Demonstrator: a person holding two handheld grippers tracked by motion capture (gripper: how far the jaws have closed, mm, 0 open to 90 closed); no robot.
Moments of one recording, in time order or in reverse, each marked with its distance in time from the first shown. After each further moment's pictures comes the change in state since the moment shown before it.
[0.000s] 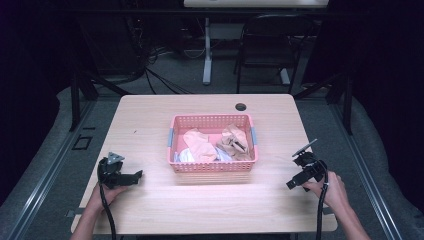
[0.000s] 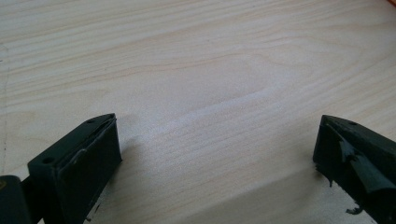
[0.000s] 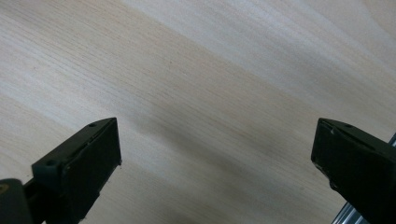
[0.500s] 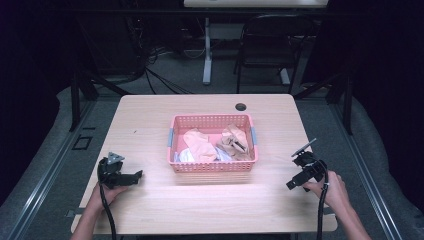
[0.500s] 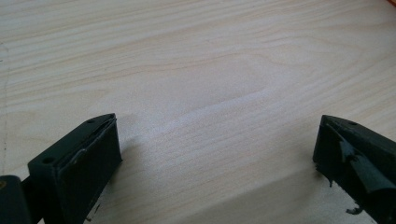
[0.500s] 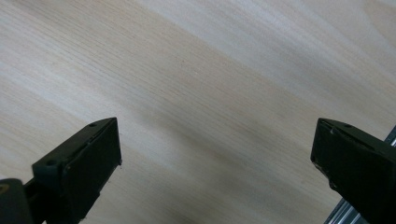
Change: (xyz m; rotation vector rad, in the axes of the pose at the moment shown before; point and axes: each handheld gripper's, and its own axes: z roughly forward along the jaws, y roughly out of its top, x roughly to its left) left arm 0.000 0.000 0.000 0.000 0.000 0.000; right arm 0.005 0.001 -0.010 0.026 -0.003 -0.037
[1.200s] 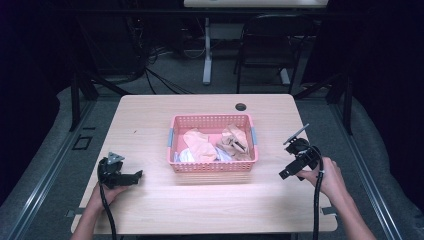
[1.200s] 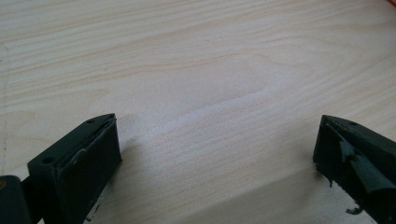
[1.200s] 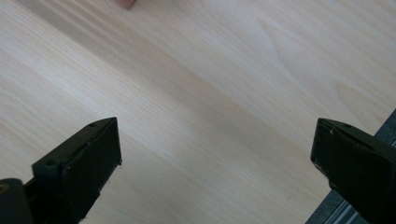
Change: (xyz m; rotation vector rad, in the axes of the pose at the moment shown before) left arm 0.000 0.000 0.000 0.000 0.001 -0.001; right arm 0.028 0.035 -0.047 -0.057 -0.003 -0.072
